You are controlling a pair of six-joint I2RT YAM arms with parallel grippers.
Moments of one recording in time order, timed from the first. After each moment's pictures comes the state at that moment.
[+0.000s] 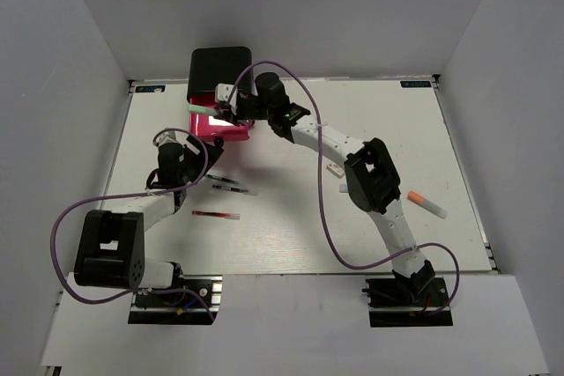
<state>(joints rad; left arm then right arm) -0.08 1.37 0.51 0.38 0.13 -0.89 0.76 2.31 2.01 0.12 -0.68 -0.62</state>
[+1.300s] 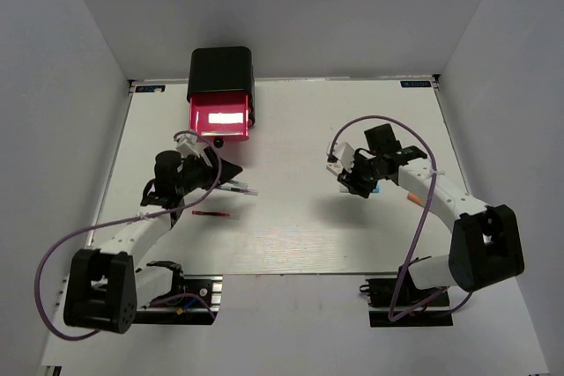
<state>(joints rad) -0.13 1.09 0.42 0.30 0.52 -0.68 0.38 1.37 0.93 -0.63 -0.35 -0.82</state>
